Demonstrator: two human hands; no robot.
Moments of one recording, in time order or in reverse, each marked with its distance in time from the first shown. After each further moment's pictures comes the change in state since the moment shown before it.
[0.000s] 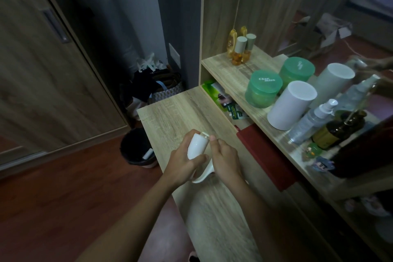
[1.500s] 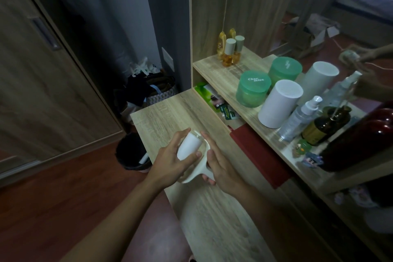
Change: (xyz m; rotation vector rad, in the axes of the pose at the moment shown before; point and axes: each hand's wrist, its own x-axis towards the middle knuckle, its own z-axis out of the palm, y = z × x) left_hand -0.003 0.008 -0.015 0.126 0.007 0.097; right_hand -0.008 0.035 -0.008 0.451 -0.397 -0.231
